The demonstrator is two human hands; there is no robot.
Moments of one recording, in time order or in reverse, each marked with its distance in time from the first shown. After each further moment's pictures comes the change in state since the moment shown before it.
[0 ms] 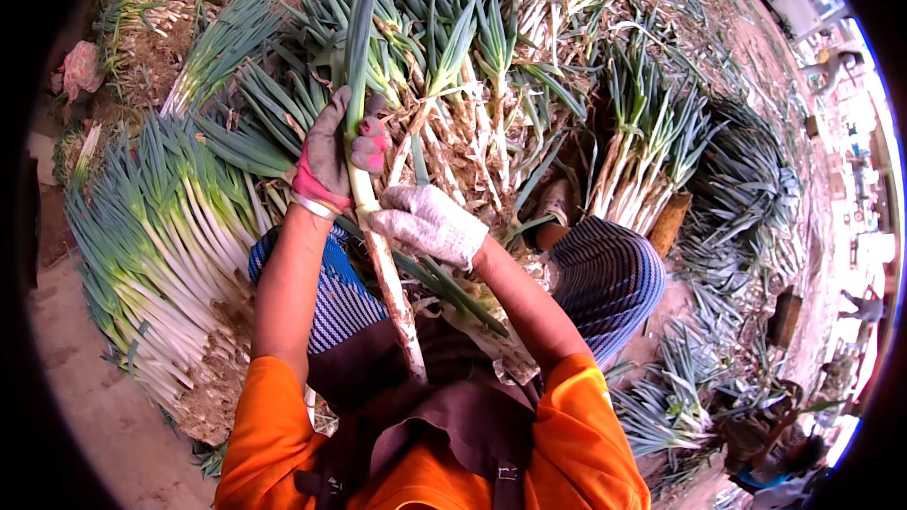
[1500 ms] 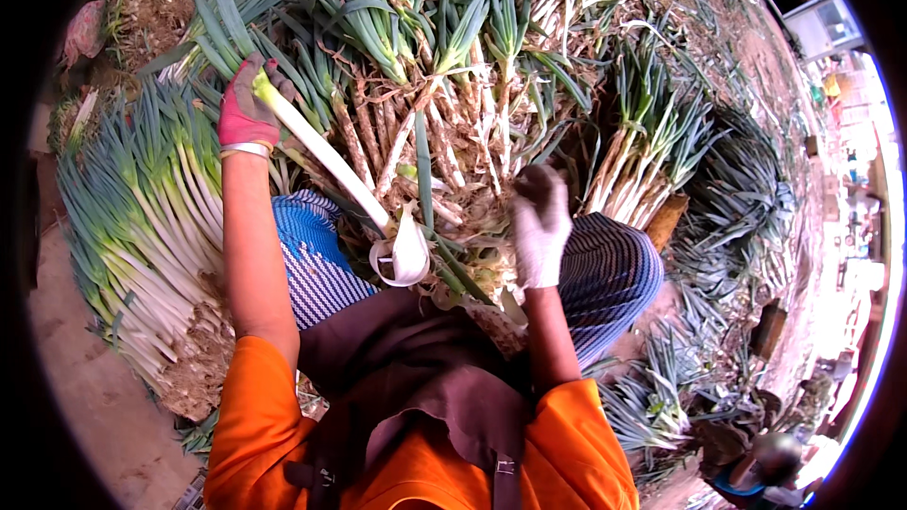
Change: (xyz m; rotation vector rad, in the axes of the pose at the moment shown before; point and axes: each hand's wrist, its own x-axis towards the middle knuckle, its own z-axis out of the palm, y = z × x) left_hand -0.027 0.097 -0.049 0.206 0.563 0.697; right_hand -0.067 0.093 -0.006 0.314 1.044 -0.090
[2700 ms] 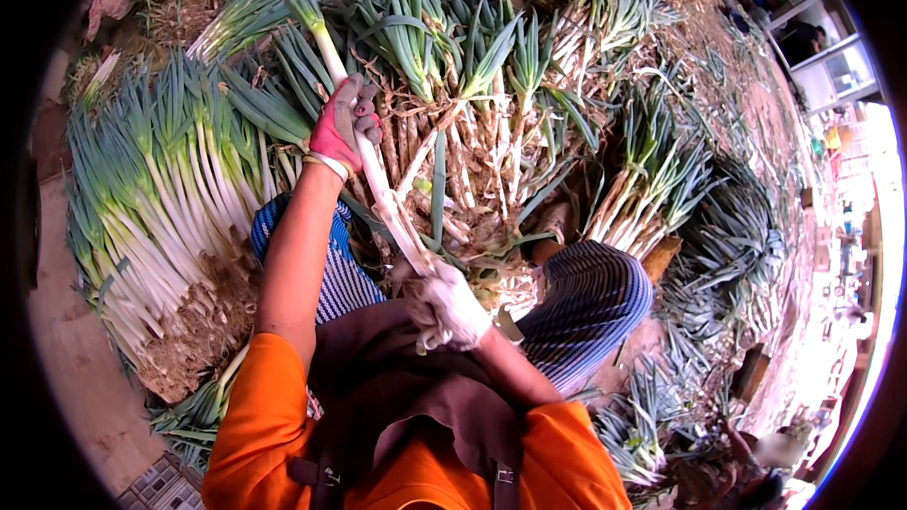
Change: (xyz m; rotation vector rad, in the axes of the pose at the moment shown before) left_hand -0.058 -0.059 0.029 -0.009 -0.065 -0.350; right_hand -0.092 -0.041 0.057 0.507 -0.789 0.801
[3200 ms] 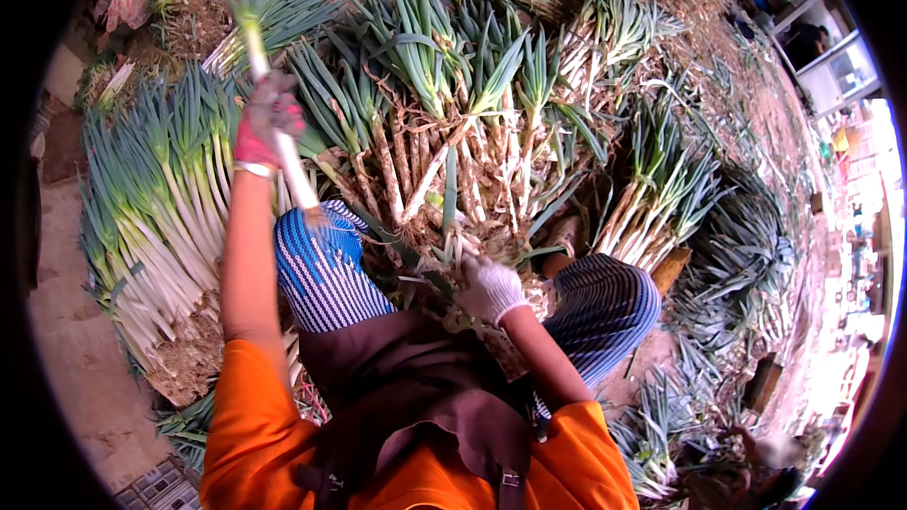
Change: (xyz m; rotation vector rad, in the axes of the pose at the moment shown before) left_hand -0.027 0.126 -0.056 0.102 -0.076 0.274; right_hand 0.028 -0.005 -0.074 -1.894 0.243 -0.152
